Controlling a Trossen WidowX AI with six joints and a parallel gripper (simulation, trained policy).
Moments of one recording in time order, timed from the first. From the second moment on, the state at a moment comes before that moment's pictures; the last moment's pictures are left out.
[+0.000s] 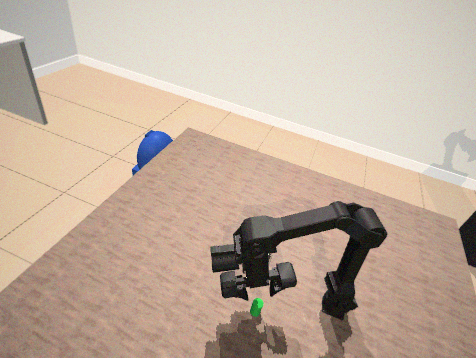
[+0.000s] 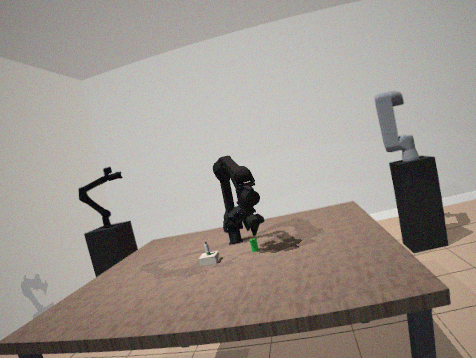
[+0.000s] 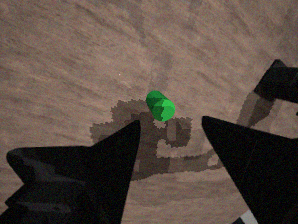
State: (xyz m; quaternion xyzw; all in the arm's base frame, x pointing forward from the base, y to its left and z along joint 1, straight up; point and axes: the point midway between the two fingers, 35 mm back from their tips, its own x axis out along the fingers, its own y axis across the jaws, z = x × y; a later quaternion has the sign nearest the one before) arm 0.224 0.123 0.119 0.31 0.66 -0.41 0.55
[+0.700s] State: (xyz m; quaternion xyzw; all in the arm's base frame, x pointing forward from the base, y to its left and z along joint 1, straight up) arm 0.219 0.122 0.079 0.28 0.67 -0.40 0.56
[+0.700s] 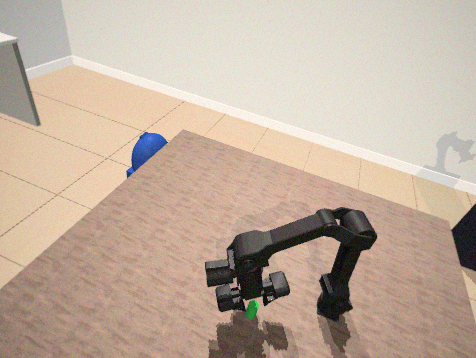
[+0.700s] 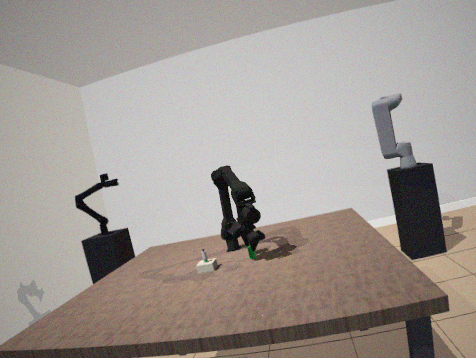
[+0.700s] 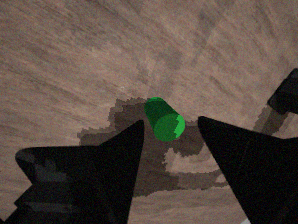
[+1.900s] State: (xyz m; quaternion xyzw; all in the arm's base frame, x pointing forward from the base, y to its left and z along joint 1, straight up) arm 0.257 0.101 0.121 0.33 0.63 -0.36 0.61
